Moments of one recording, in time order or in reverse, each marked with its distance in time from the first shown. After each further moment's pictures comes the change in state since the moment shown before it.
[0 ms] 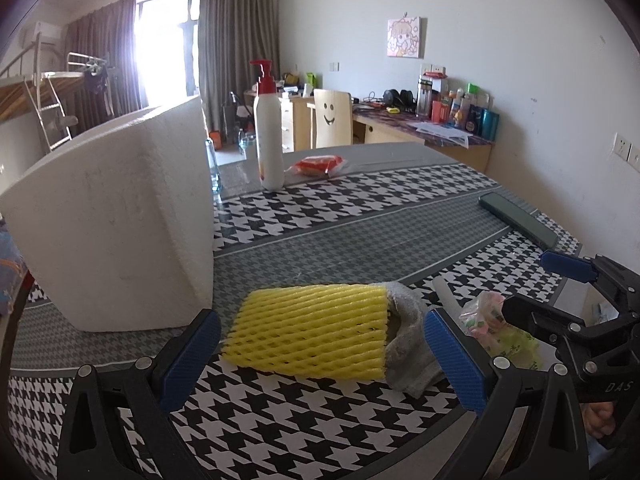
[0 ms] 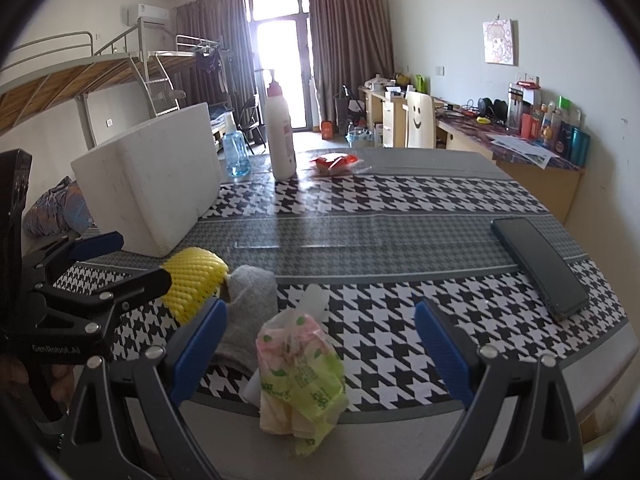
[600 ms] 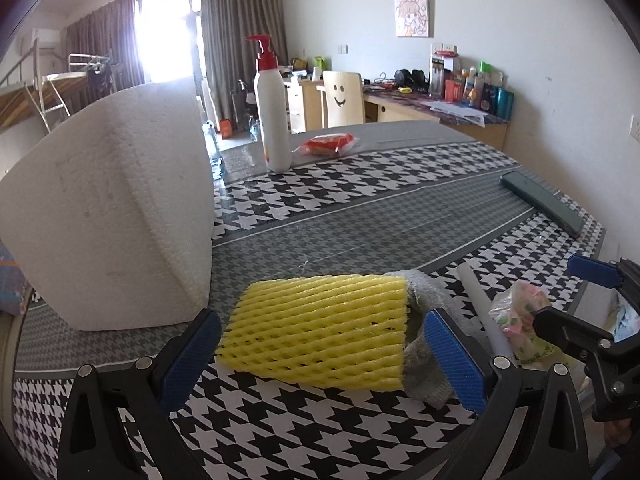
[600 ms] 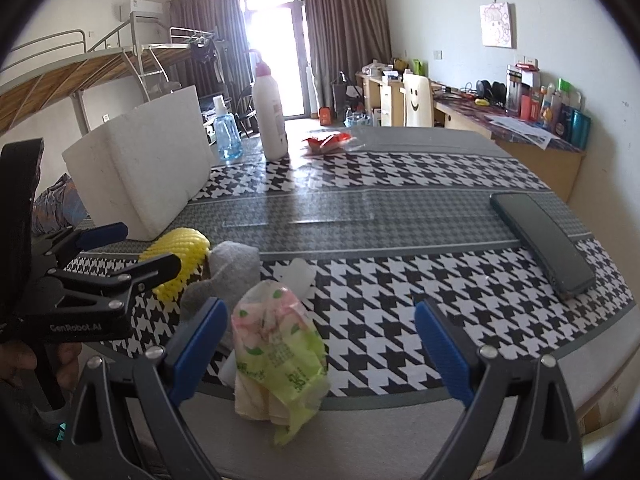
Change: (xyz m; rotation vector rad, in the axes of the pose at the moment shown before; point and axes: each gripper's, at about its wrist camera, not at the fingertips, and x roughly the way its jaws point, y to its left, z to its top) left arm 0.025 -0.004 -0.003 0.026 0.063 0.067; right arm 0.009 -0.010 -0.014 0.025 0.053 0.008
